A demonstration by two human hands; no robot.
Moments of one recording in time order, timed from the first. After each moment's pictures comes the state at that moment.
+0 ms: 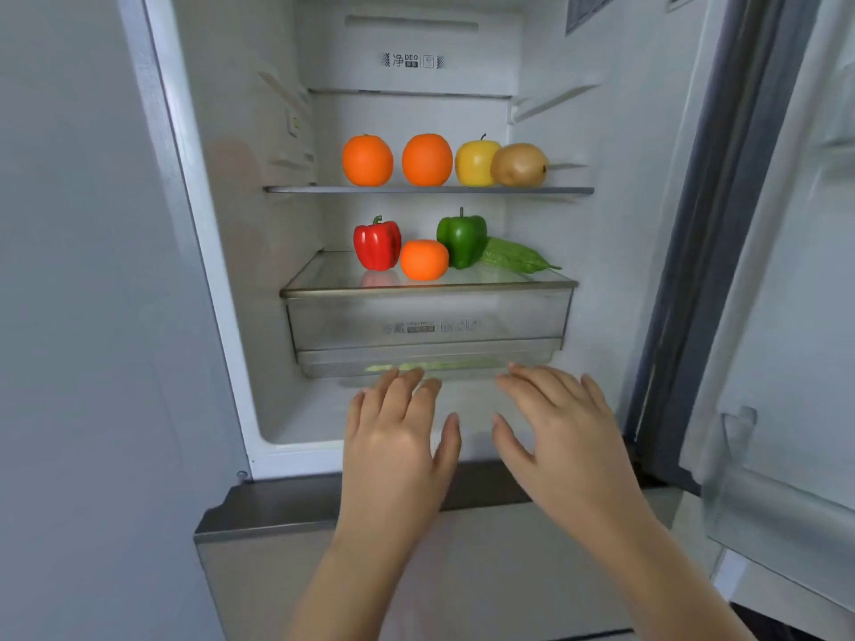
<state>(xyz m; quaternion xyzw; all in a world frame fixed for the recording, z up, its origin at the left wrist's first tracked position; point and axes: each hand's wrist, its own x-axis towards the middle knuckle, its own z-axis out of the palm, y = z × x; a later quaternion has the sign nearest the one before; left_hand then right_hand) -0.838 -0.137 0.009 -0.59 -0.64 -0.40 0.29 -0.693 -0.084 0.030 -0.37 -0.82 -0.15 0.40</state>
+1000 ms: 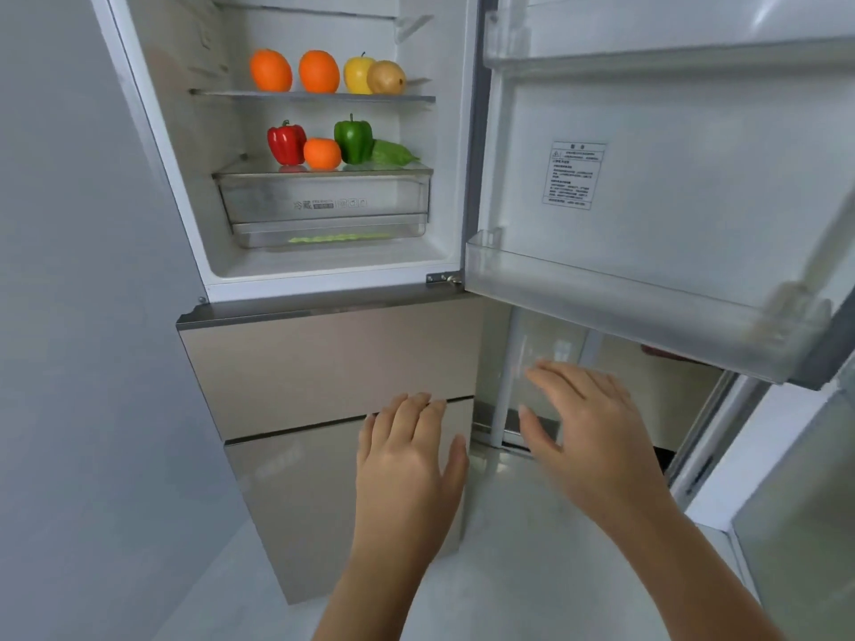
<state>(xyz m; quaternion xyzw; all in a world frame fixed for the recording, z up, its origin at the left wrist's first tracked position) -0.591 -0.392 -0.067 -0.63 -0.65 -0.39 0.16 -0.429 -0.337 -0.029 -0.45 -0.81 -0.10 0.36</state>
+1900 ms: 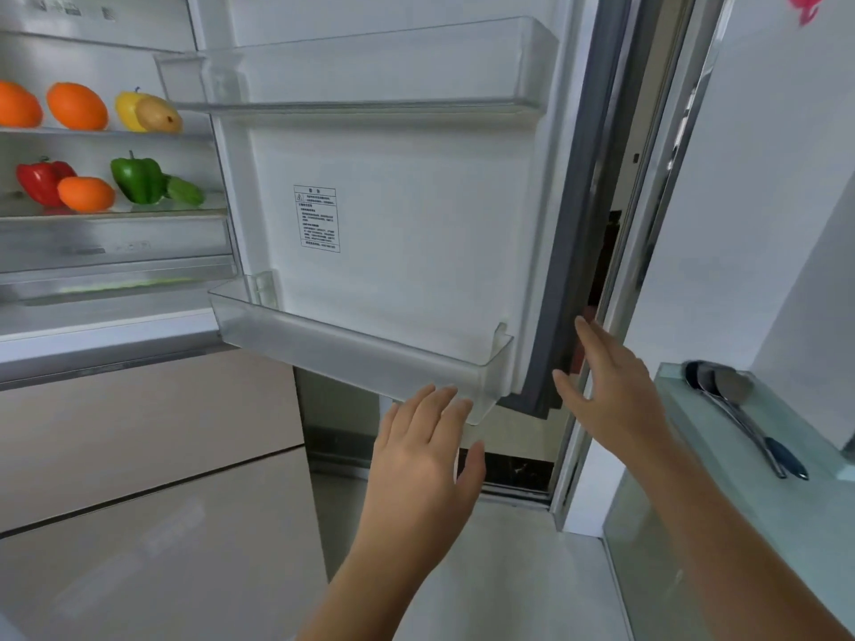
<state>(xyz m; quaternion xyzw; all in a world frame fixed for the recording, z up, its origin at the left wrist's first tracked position) -0.302 -0.281 -0.028 -0.72 -0.51 -0.45 0.16 -0.093 -0.191 -0.003 -0.60 -0.73 -0.06 0.33</state>
